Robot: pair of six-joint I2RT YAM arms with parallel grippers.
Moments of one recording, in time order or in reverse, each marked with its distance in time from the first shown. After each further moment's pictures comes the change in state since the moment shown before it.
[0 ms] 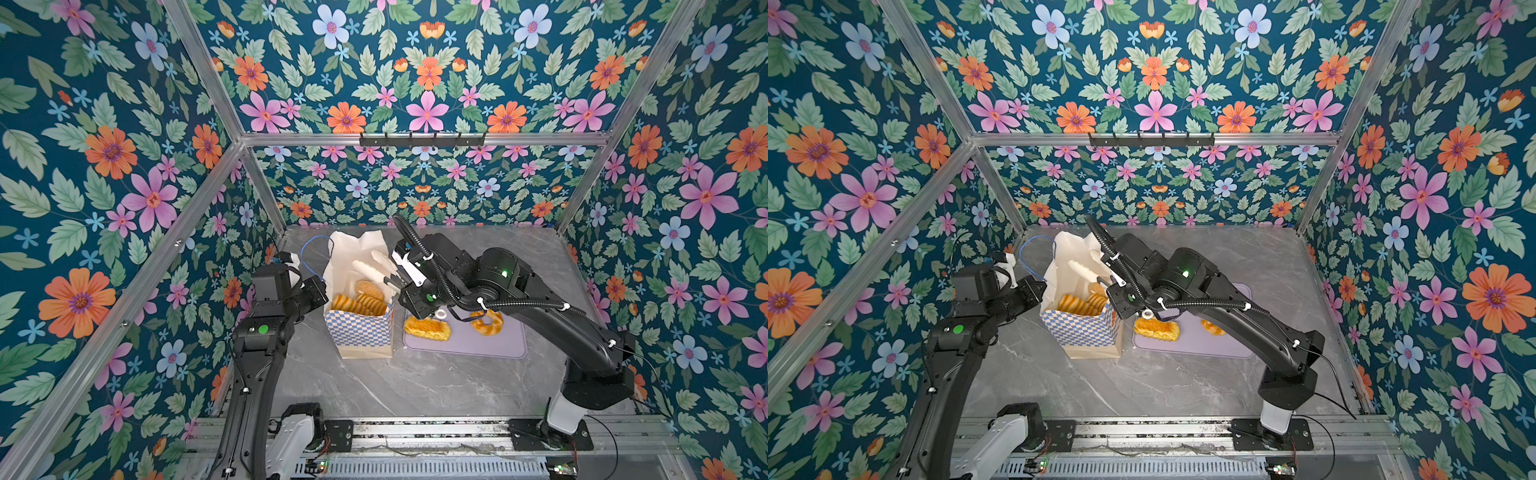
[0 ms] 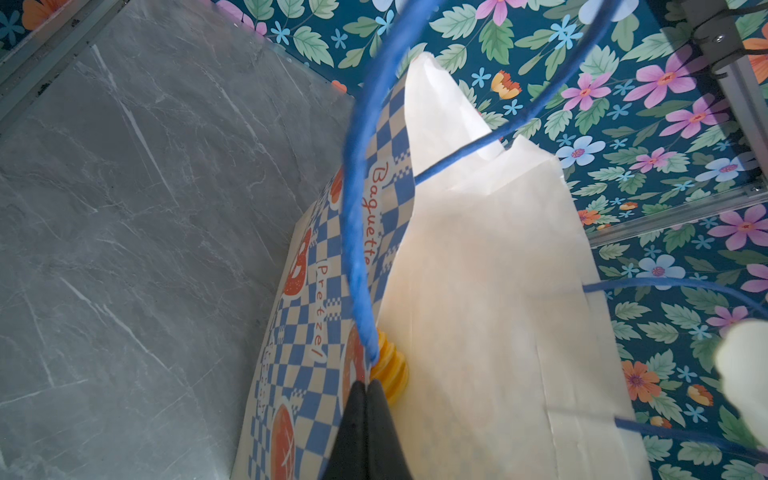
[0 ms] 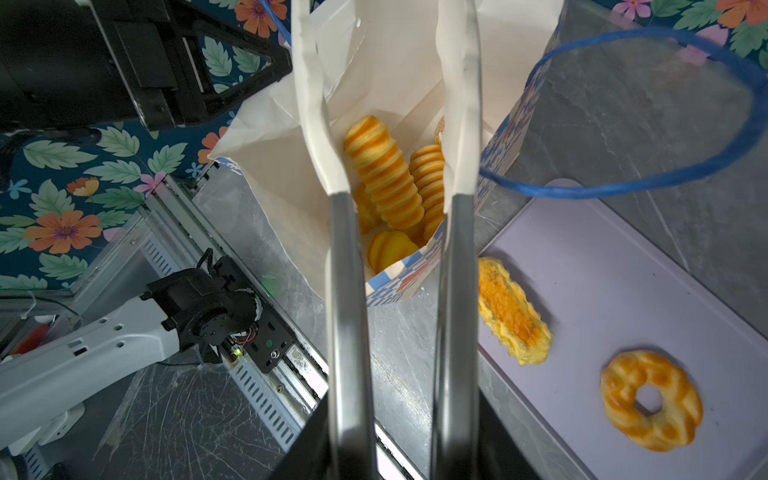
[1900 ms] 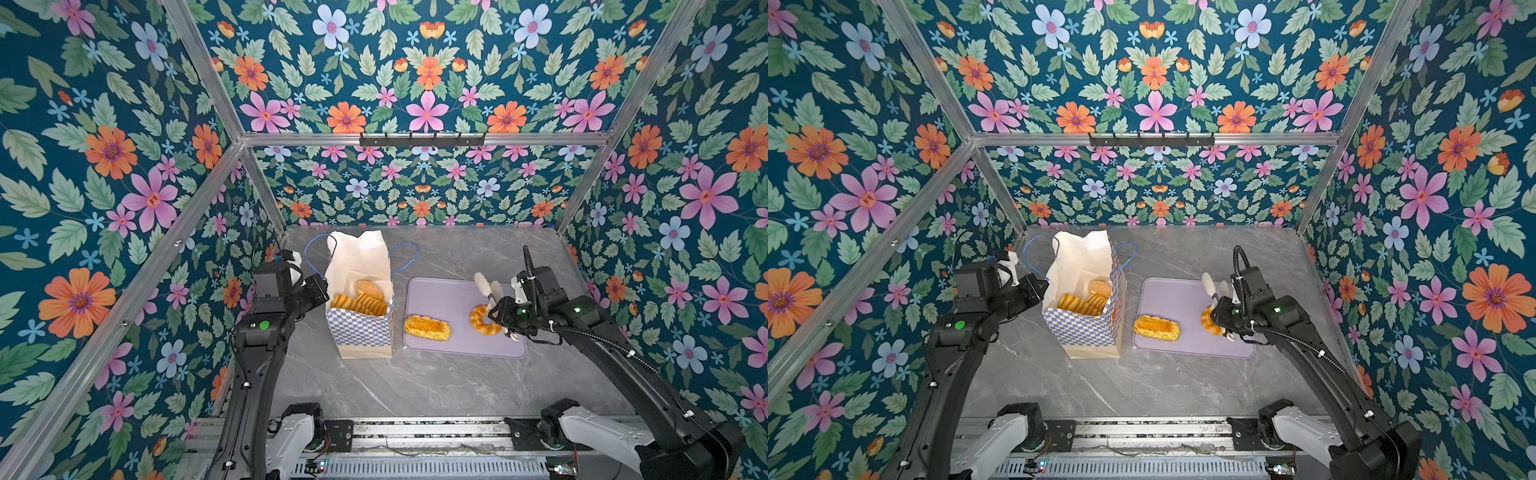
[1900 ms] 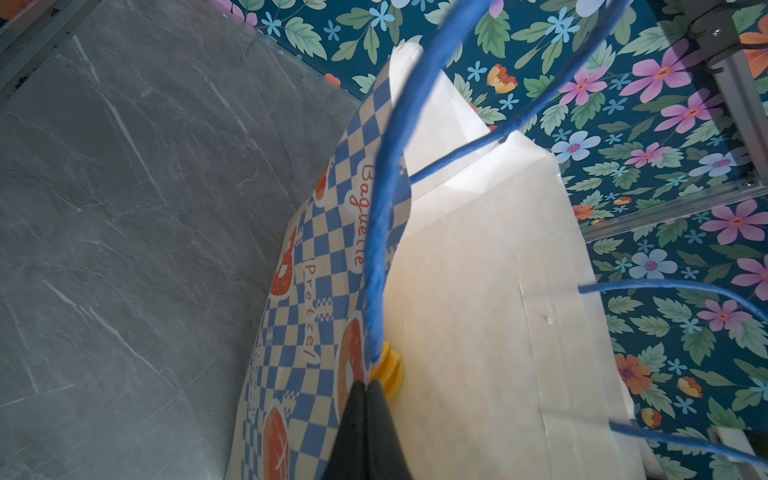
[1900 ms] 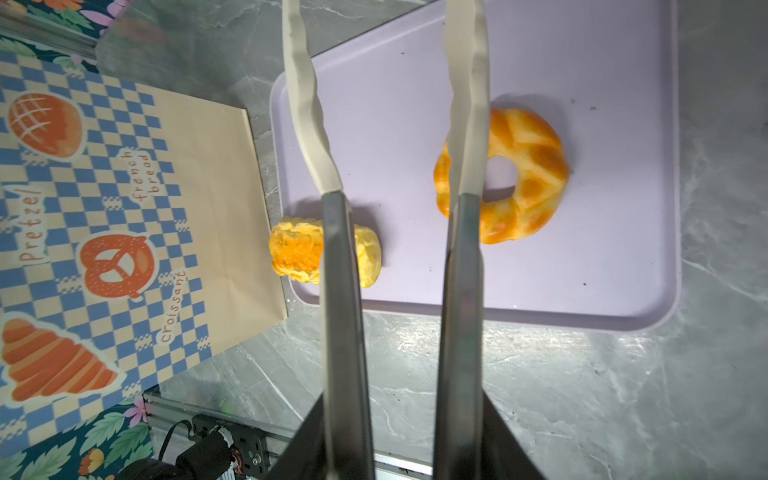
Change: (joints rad) left arm 0.000 0.026 0.011 0.005 0.021 0.000; right arm -0.706 -0.671 -1.180 0.367 -0.294 0.347
